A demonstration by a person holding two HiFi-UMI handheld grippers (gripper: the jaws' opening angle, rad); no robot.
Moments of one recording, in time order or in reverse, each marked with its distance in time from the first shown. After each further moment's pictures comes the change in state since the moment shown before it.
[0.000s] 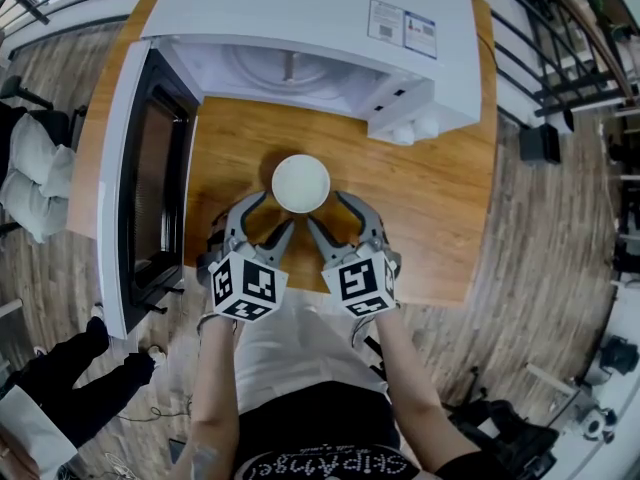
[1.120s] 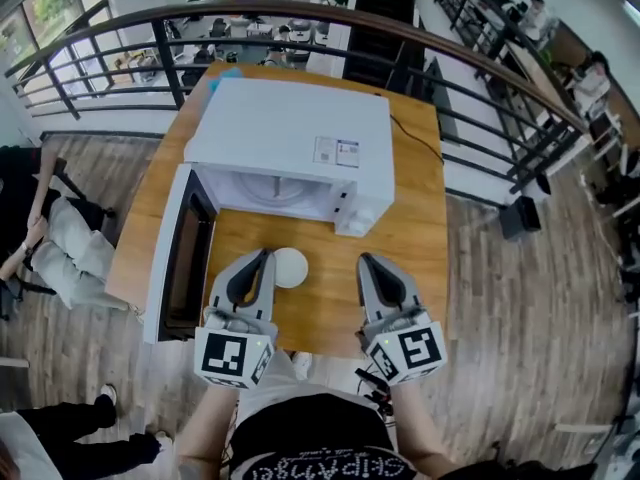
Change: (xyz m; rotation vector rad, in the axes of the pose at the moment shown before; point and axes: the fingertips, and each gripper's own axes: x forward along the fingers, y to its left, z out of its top) left arm -0.178 0.049 0.216 -0.343 -0.677 0.266; right arm -0.210 -0.098 0.155 0.319 -0.582 -0.213
